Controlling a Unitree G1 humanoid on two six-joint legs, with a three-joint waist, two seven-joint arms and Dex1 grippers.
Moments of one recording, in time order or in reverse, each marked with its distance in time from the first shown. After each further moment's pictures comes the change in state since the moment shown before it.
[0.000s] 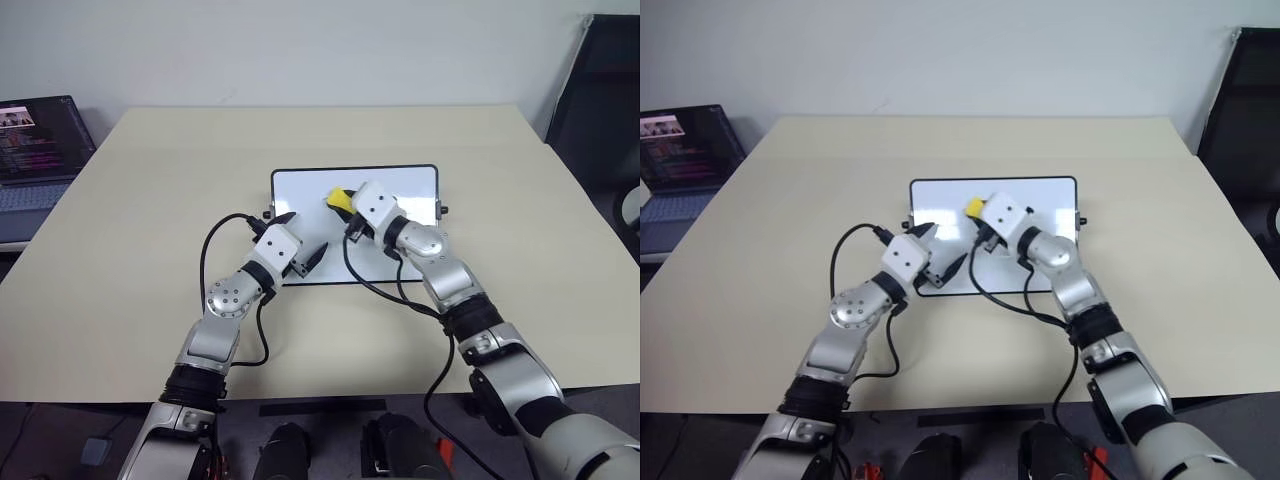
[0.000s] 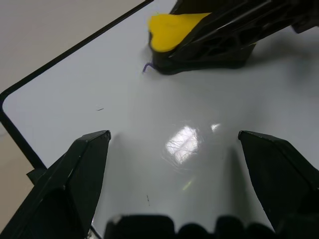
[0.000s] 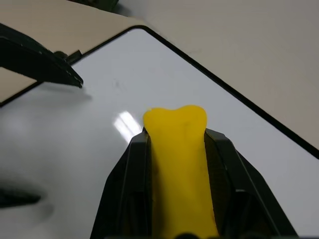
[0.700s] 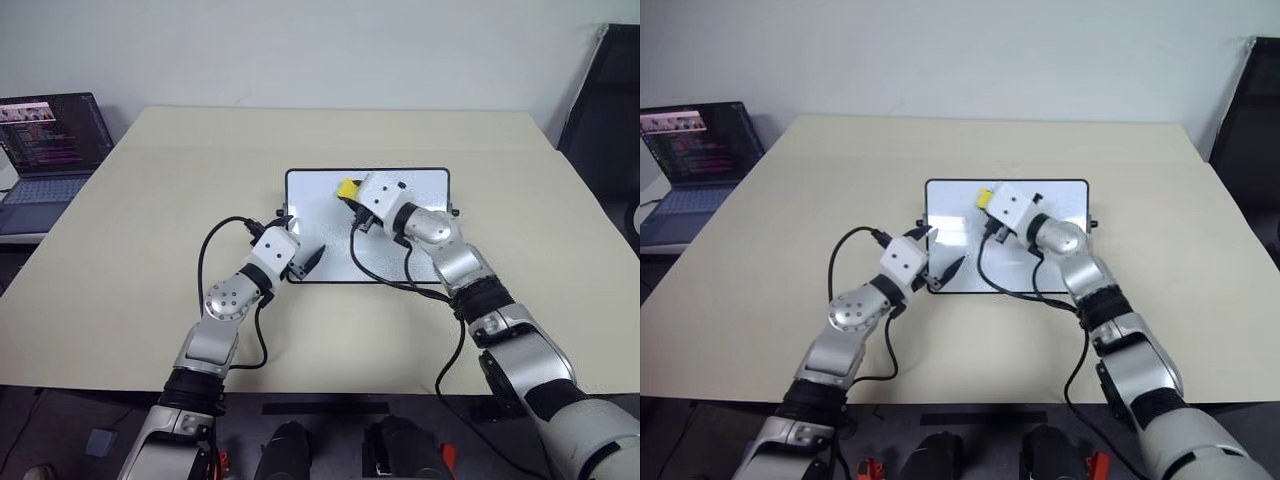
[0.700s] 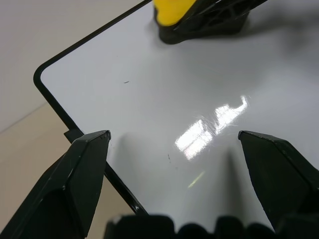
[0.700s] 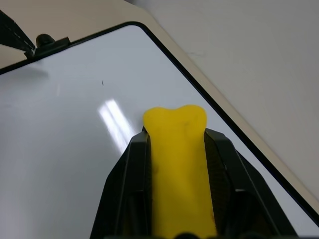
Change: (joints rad) left arm 0.011 -0.001 0.004 -0.007 0.000 0.016 0.001; right arm -0.025 -0.130 0.004 0.038 -0.040 -0.017 0.027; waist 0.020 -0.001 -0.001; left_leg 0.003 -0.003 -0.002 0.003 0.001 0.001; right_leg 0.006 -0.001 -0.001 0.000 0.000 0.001
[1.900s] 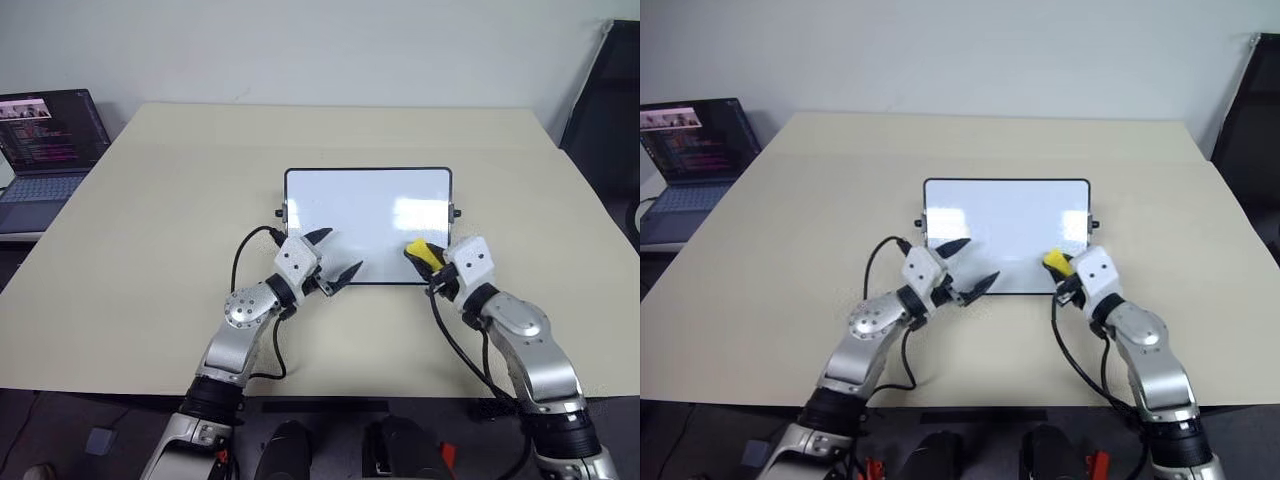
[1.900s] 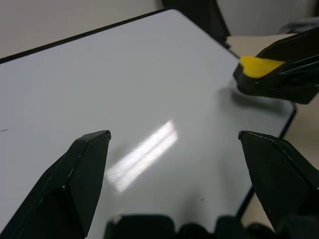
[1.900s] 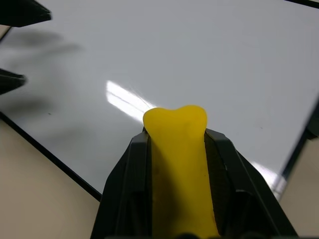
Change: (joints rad) left arm 0.037 -0.106 -0.074 -0.058 -0.225 0.006 -0.258; right arm 0.758 -0.099 -0.257 -0.955 0.251 0.501 -0.058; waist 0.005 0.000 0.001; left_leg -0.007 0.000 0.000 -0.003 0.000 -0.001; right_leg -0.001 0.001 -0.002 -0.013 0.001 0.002
